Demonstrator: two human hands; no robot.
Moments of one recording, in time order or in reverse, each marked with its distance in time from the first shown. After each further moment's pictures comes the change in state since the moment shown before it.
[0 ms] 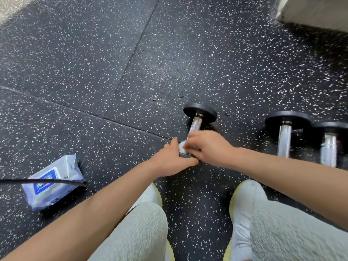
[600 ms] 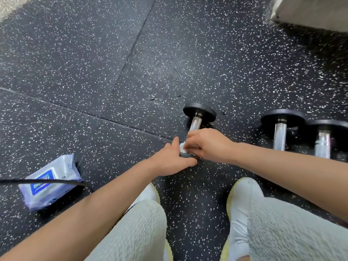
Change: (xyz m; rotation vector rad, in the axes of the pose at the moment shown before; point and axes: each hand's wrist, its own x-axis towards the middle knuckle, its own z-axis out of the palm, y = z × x) left_hand -0.001 0.003 0.002 0.015 -0.055 0.027; right_hand -0.004 0.005 -0.011 -0.079 -0.079 -0.060
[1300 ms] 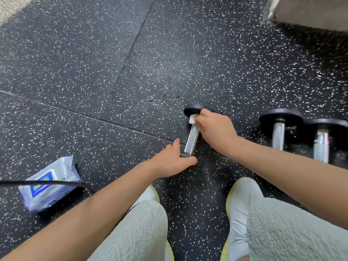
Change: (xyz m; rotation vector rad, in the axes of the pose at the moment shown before) left_hand -0.002 0.008 0.002 0.009 -0.025 -0.021; right_hand 0.011 0.022 -0.002 -0.302 0.334 0.348
